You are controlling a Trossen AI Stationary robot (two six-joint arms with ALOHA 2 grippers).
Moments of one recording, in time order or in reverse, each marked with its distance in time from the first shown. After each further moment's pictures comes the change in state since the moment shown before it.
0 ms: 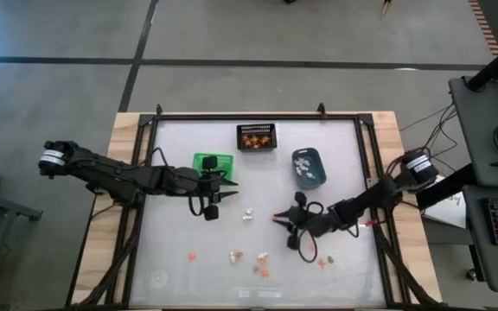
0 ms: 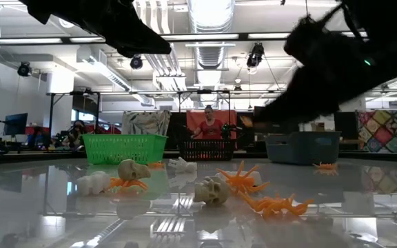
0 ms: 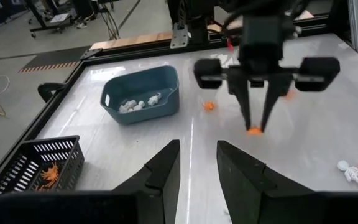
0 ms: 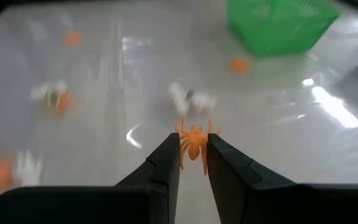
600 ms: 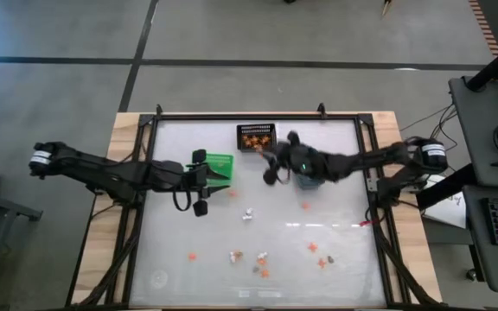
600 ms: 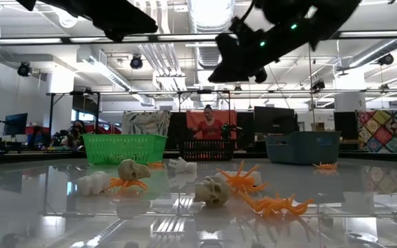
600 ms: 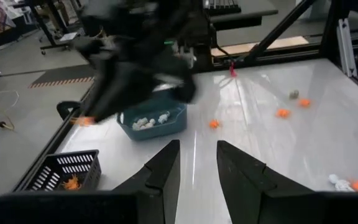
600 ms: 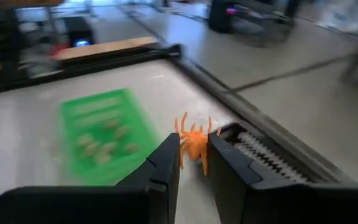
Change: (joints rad) left arm 0.000 -0.165 0.000 -0.088 -0.007 0.016; right arm -0.535 -0.167 0.296 -0.287 -0.130 -0.238
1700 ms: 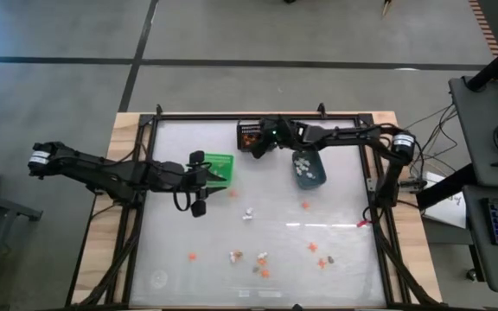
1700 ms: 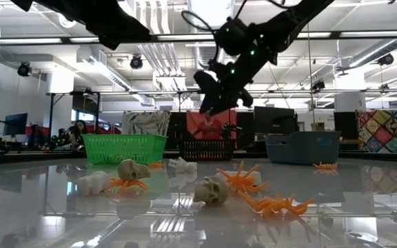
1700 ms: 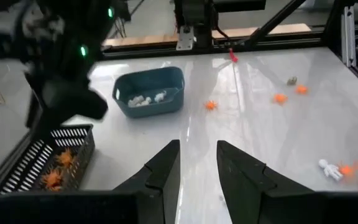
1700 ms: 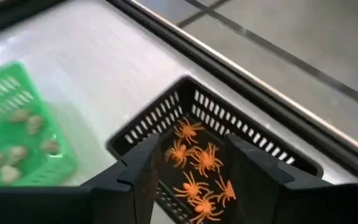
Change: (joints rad) left arm -0.003 -0.020 -0.001 -0.097 0.000 -0.084; right arm -0.260 0.269 0.371 -0.431 -0.168 0.192
